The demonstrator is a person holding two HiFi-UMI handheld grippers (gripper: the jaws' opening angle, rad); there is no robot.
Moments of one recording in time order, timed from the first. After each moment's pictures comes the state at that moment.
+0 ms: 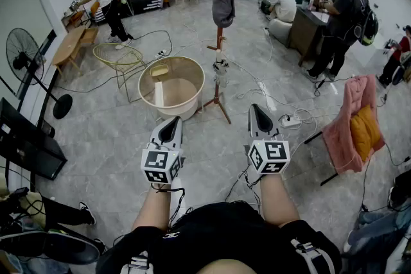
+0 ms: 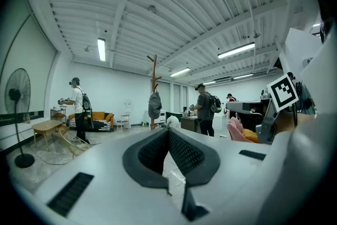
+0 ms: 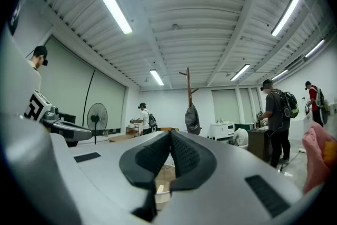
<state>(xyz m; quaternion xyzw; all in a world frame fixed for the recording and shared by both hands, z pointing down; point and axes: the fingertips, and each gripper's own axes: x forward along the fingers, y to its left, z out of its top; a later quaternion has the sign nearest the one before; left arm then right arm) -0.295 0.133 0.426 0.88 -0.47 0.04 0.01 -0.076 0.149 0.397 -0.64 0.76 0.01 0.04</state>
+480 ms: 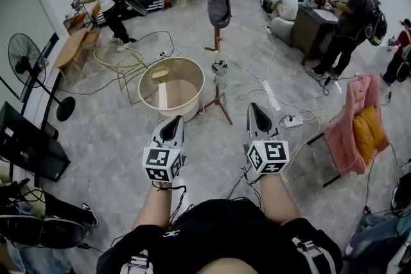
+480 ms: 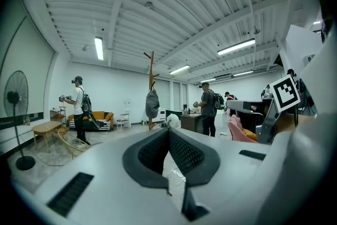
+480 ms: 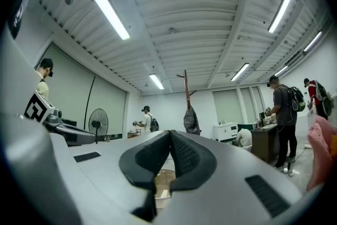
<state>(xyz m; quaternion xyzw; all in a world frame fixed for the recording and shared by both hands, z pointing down) -0.250 0.103 0.421 0.88 -0.46 0.05 0.01 -0.038 0.123 0.391 -0.64 0.77 0.01 0.06</state>
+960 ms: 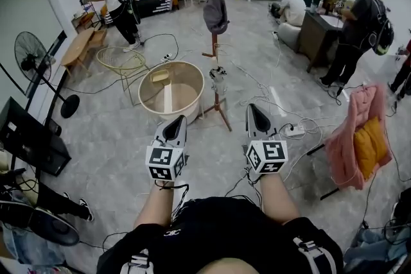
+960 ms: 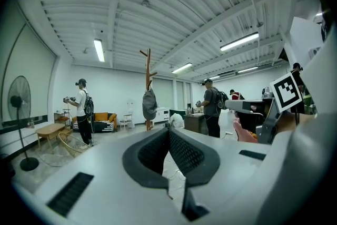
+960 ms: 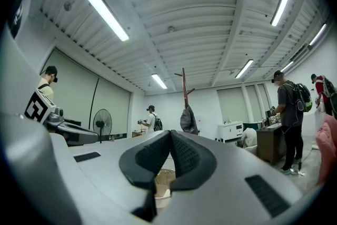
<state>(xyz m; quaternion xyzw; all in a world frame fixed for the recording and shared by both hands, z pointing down) -0.136 0.085 0.417 0.87 -0.49 0.06 0.00 0.065 0.093 0.391 -0.61 0.79 0.01 0.06</state>
